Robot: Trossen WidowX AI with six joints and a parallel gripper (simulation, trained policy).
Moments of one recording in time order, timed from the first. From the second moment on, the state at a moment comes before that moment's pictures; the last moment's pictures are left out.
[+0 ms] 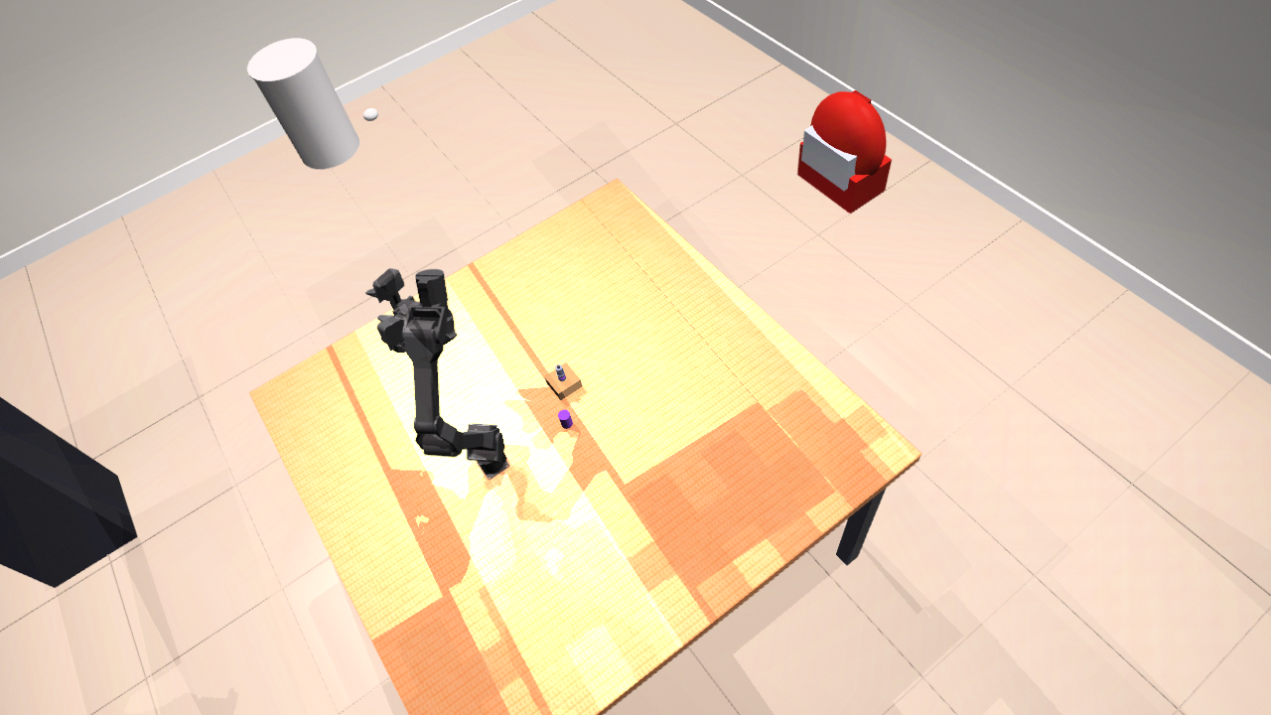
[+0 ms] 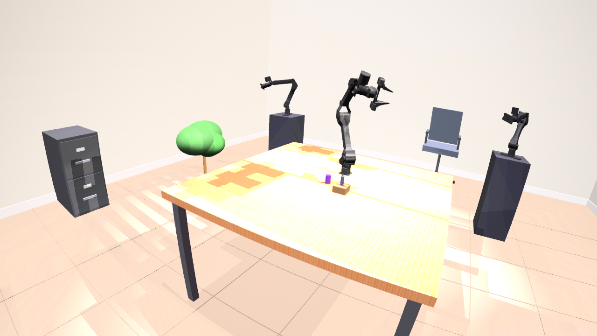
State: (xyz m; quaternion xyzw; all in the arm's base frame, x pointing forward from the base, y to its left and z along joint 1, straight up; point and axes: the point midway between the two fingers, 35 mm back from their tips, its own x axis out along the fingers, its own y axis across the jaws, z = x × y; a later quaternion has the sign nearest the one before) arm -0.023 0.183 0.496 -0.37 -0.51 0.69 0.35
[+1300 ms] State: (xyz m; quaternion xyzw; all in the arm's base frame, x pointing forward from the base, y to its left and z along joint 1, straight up) arm 0.049 0.198 0.441 -0.46 -0.40 0.69 0.38
